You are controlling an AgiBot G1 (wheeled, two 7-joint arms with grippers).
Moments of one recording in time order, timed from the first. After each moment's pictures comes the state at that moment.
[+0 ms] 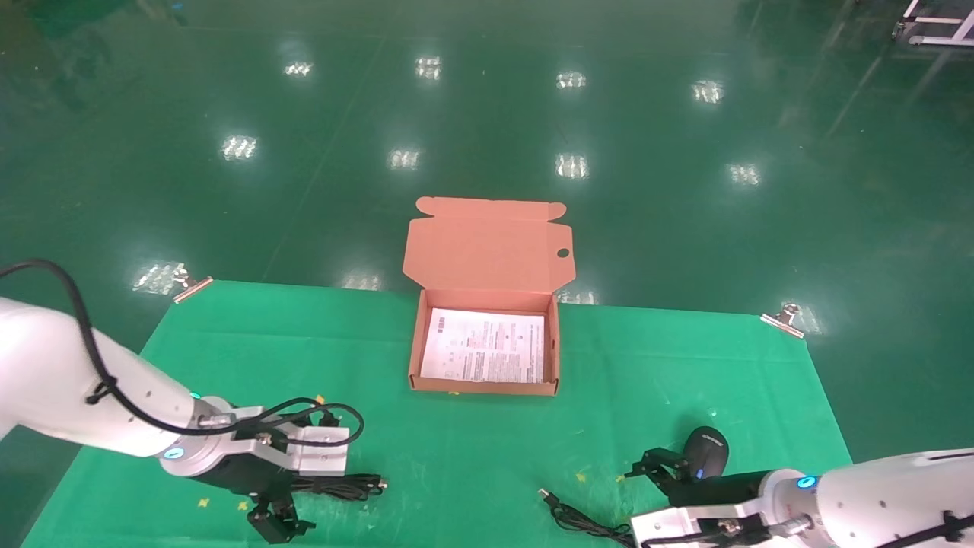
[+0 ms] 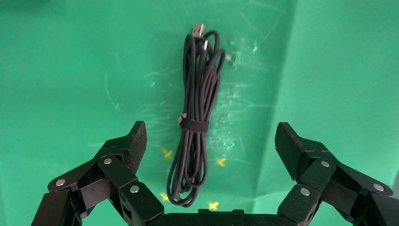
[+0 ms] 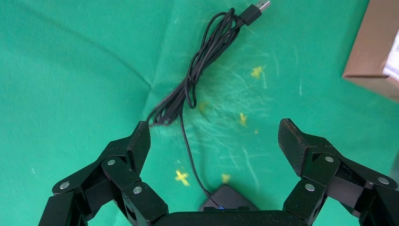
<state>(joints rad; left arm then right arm) -1.50 1.03 1.02 -0.98 1.93 1.29 -0.33 1.15 -0.87 -0.65 1.27 -1.98 -1.22 -0.08</state>
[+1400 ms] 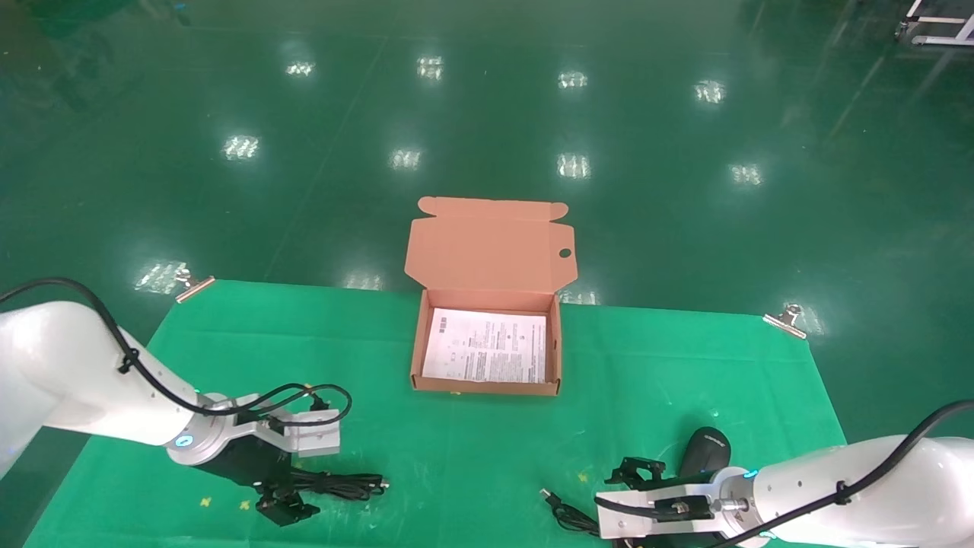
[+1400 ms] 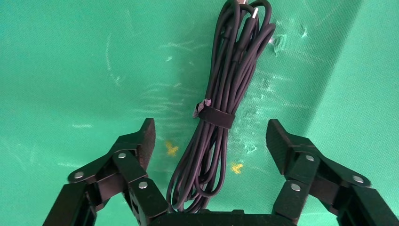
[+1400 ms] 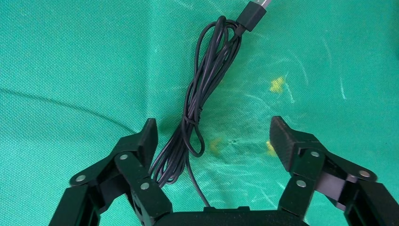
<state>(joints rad) -1.54 1.18 0.98 -0.41 1.87 1.15 -0.08 1.18 -1.04 -0.68 0.98 -2.05 -1.13 0.00</state>
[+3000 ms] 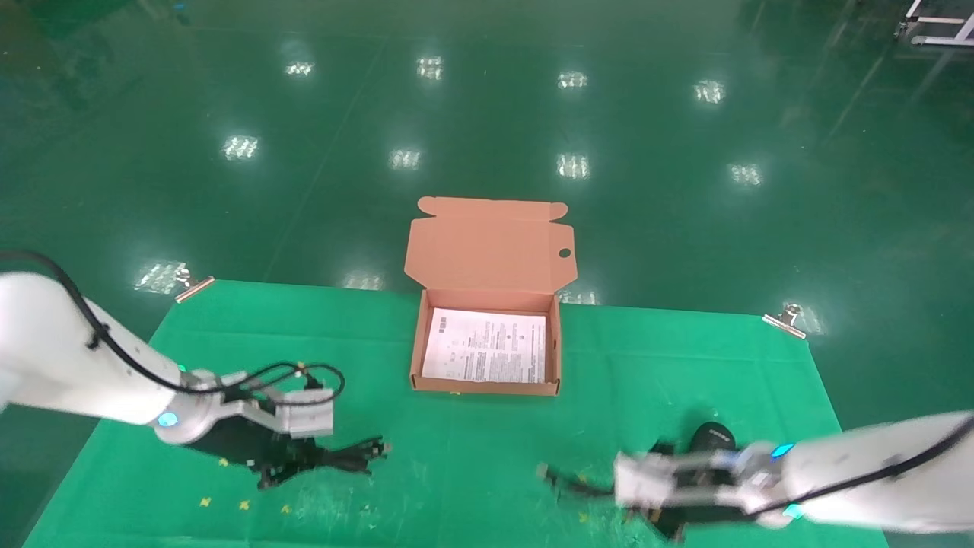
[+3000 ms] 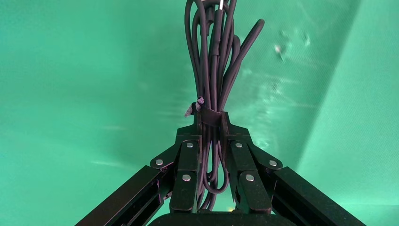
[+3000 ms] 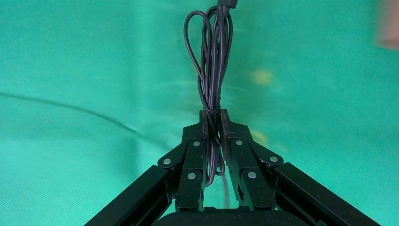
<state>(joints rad) -1.58 1.13 0.96 -0.51 1.86 1.18 -0.08 1.22 -0.98 -0.62 1.01 -1.98 -1.15 0.04</state>
